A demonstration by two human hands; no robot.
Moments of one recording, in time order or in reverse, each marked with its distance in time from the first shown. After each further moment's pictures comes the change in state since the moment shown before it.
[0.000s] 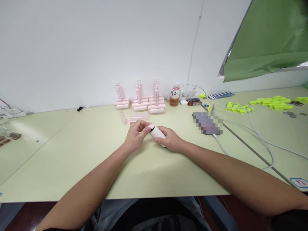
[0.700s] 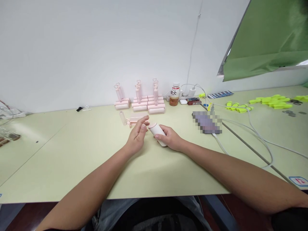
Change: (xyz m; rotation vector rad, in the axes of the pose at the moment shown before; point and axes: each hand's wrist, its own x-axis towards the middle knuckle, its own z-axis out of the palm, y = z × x) left_hand -0.006 -0.014 -0.003 0.242 -0.007 0.116; right_hand 0.001 0.000 0.002 0.143 0.022 0.044
